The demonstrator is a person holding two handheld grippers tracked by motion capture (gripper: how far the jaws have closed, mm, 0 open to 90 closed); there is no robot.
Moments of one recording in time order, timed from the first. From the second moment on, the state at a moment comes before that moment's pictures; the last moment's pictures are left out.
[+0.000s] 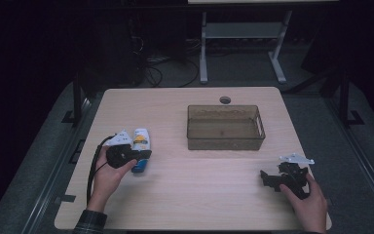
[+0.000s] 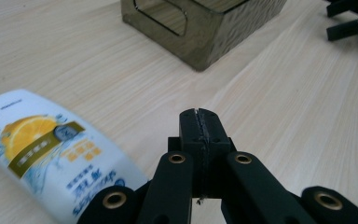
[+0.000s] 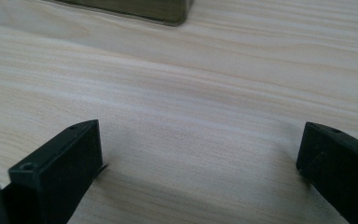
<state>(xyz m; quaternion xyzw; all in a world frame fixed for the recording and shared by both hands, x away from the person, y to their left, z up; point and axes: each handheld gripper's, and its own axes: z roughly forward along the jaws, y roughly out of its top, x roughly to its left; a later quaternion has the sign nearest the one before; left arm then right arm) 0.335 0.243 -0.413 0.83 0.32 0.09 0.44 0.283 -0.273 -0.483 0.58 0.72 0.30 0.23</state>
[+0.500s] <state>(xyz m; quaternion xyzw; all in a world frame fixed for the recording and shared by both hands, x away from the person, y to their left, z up) 0.350 0.227 -0.441 0.85 0.33 0.08 0.40 0.283 -0.273 -0.484 0.58 0.72 0.30 0.22</state>
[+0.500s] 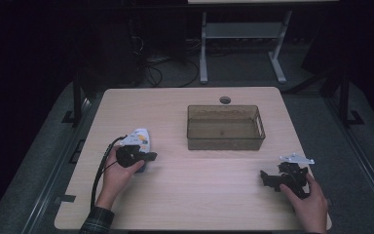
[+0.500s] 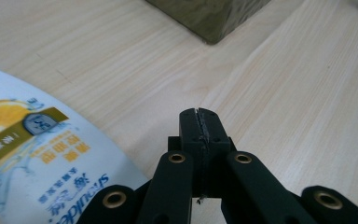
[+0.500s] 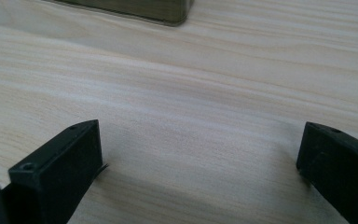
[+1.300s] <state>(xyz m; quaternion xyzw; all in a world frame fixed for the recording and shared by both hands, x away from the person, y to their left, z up) 0.354 0.230 -0.455 0.86 0.34 0.07 0.36 0.283 -0.273 -0.483 0.58 0.72 0.30 0.22</state>
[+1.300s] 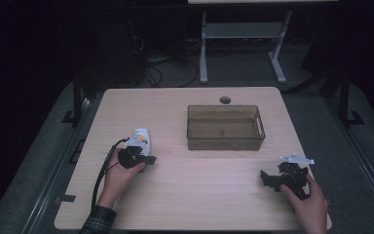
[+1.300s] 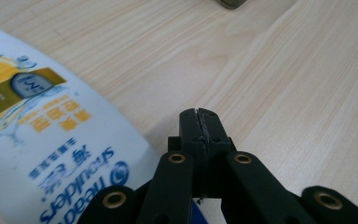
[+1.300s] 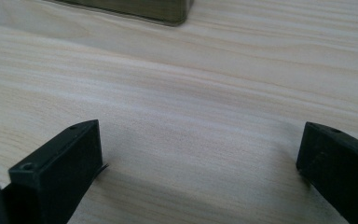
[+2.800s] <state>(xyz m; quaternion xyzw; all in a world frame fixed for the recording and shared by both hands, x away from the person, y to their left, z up) 0.345 0.306 -0.445 0.83 0.42 0.11 0.34 0.283 -0.273 -0.483 0.58 0.72 0.30 0.22</state>
